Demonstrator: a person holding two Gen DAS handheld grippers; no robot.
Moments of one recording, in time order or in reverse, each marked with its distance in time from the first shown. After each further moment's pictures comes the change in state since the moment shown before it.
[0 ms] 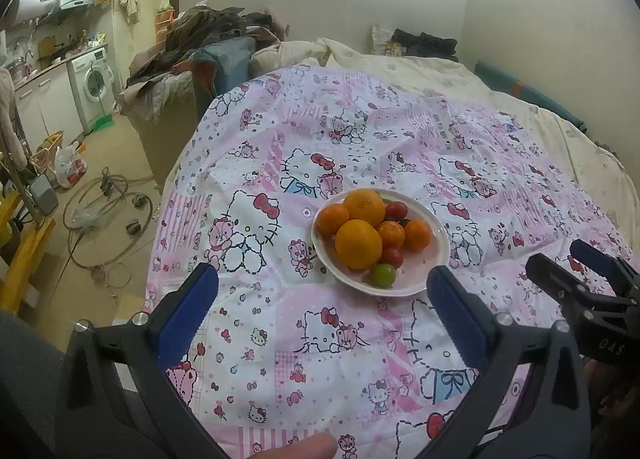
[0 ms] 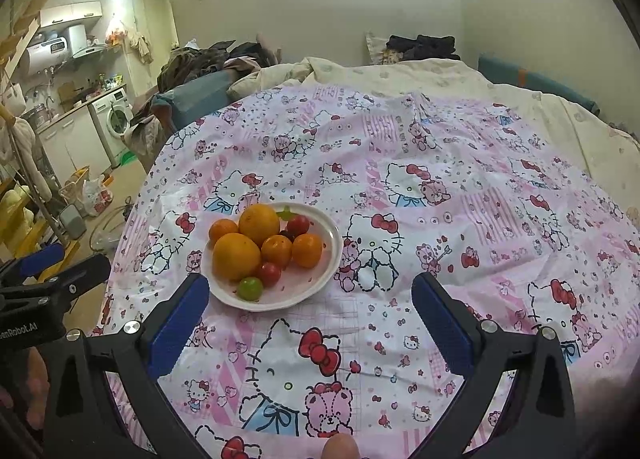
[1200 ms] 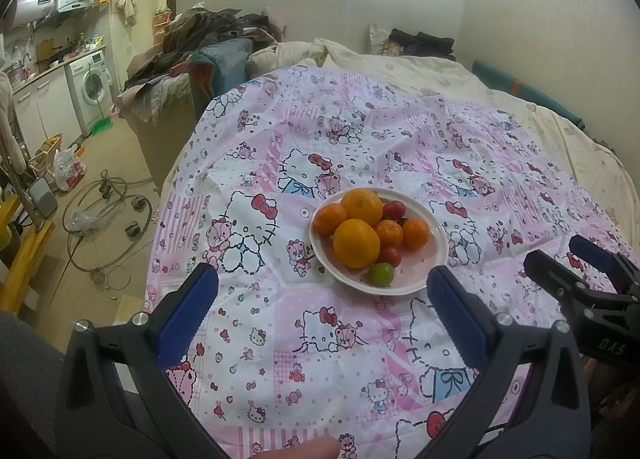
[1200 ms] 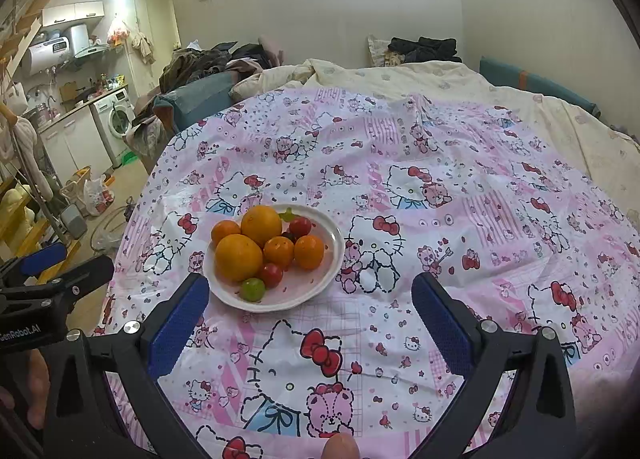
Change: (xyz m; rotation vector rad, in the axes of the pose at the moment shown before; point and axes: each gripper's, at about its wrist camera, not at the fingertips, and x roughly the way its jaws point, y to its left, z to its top) left arm -0.001 -0.003 0.004 0.007 0.001 -0.002; right arm -0.003 0.002 0.002 -0.008 -0.007 0.008
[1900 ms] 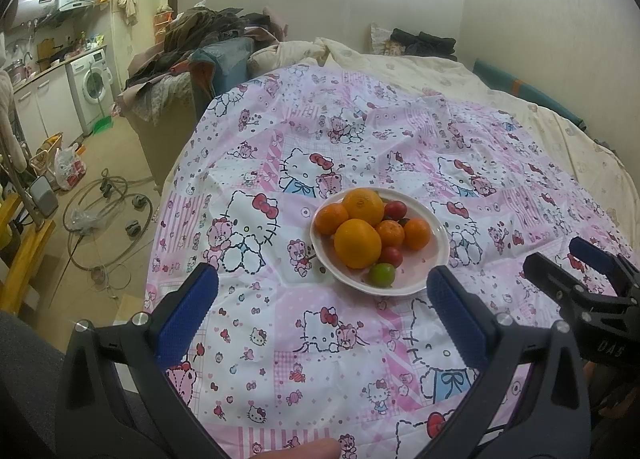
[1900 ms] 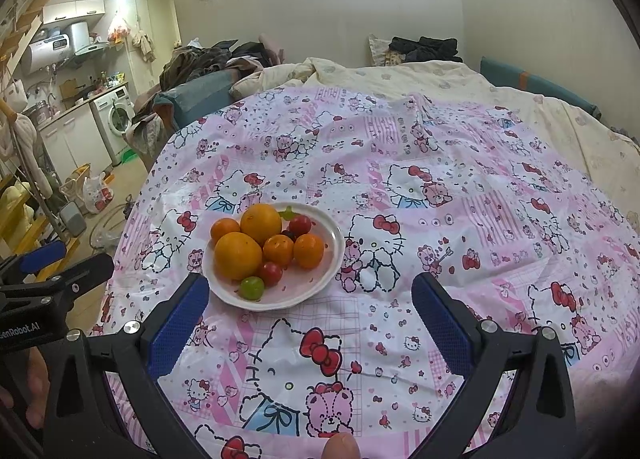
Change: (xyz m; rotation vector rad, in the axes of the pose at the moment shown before) left arm 0.001 0.000 -0.001 0.001 0.000 -0.001; right arm 0.003 0.000 0.000 -0.003 0.003 -0.002
